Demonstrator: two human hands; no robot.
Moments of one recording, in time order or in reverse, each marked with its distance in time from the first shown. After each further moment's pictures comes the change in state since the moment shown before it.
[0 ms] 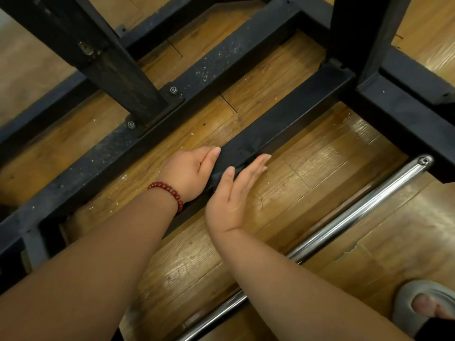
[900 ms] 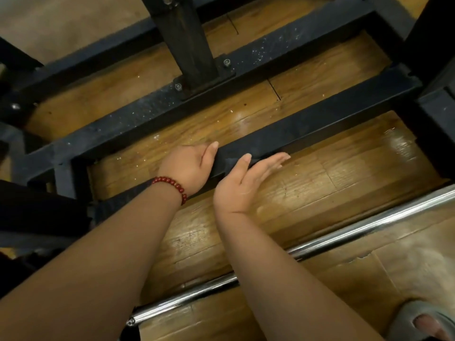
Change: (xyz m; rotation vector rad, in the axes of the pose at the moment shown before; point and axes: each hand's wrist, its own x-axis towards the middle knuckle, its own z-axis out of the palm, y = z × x) left_hand -0.061 -0.044 -0.001 0.073 0.102 -0.294; right_hand -0.040 -0.005 0.022 -0.022 -0.037 0.058
